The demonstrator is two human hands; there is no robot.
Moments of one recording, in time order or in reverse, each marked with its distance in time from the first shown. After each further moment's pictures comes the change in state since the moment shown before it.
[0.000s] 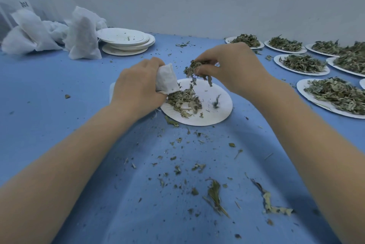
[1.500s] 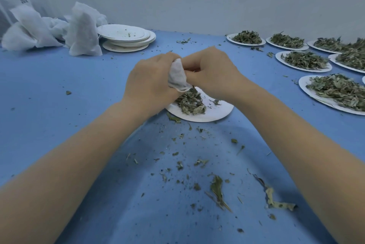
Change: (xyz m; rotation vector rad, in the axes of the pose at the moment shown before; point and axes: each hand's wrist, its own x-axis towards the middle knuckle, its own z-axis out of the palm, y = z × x) left_hand -0.001 0.019 0.003 -0.168 0.086 0.071; right_hand -0.007 -0.030 0.019 0.367 -0.094 0.017
